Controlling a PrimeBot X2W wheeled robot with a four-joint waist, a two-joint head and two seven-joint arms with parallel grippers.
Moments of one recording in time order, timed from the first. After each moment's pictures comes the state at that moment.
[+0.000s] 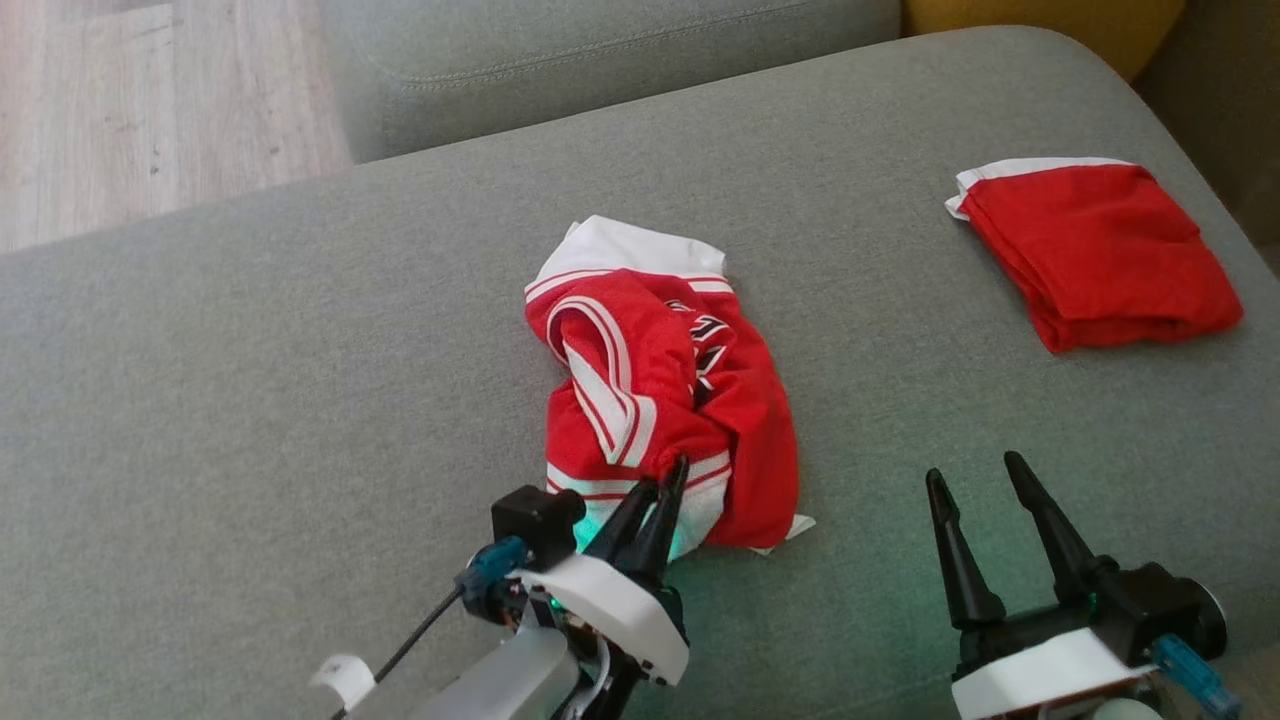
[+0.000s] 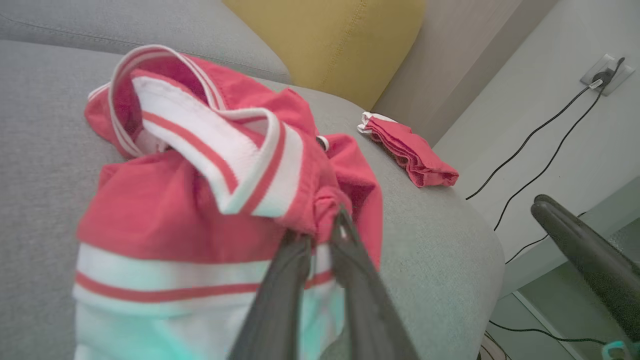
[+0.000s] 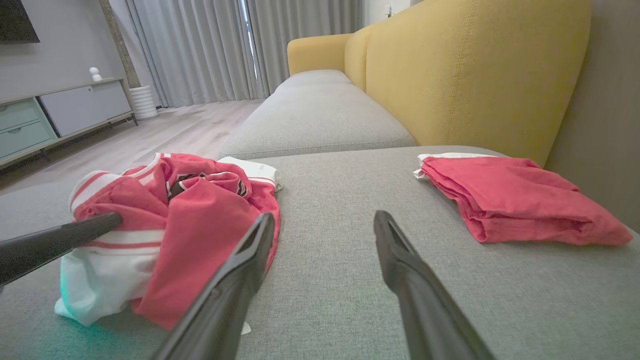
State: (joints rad) left arm -0.40 0.05 -0.95 0.55 -0.89 0.02 -0.24; right arm 0.11 -0.11 0.15 0.13 0.13 0.12 -0.26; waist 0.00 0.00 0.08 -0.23
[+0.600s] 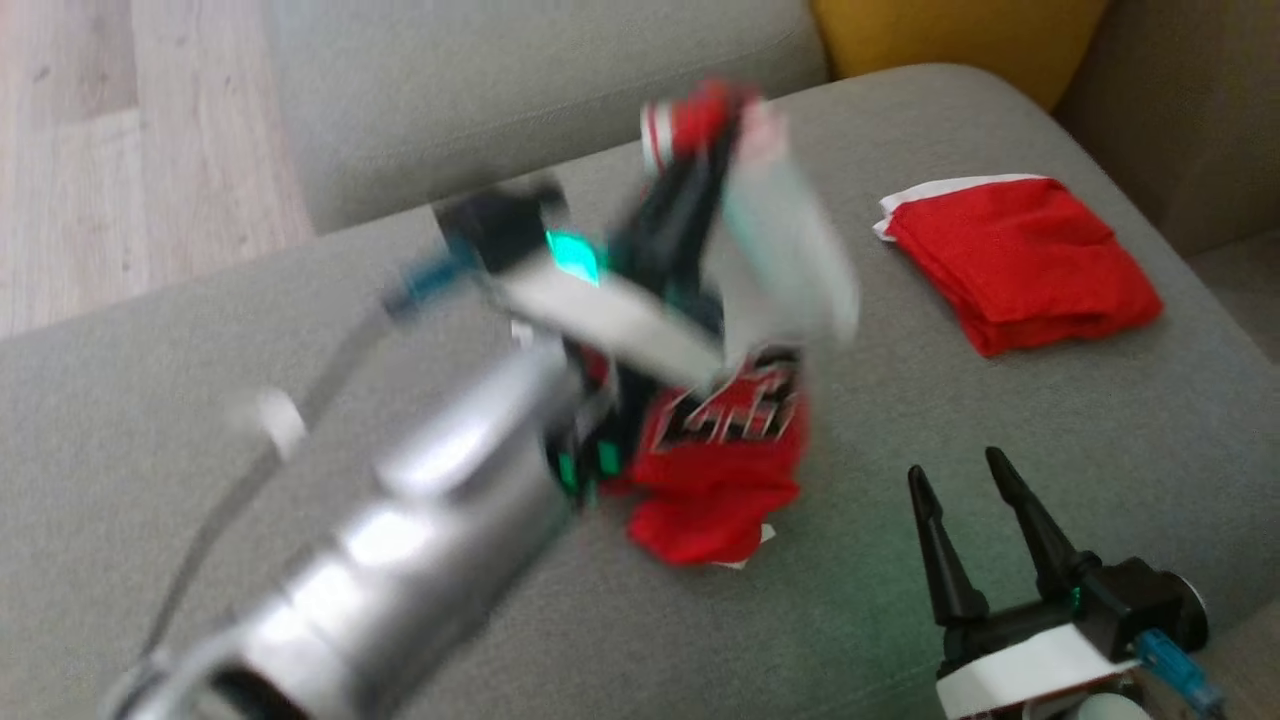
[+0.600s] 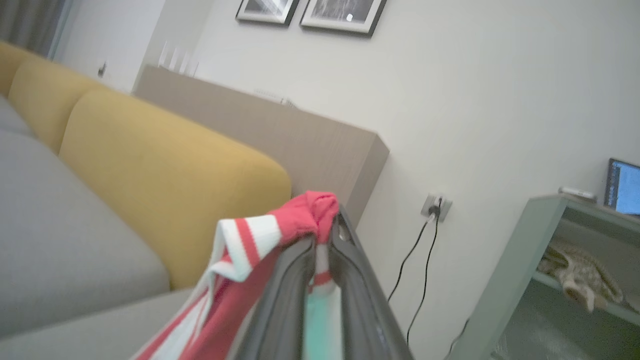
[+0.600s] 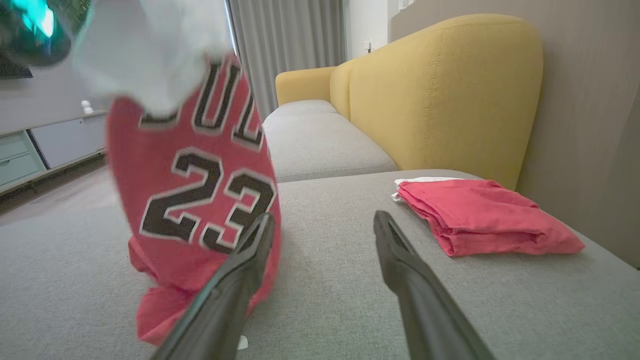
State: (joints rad) left arm -0.77 0.05 -0.91 0.41 -1.06 -0.07 -0.25; right arm 0.09 -0.11 0.17 0.14 0.14 0.12 -0.26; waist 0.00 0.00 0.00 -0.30
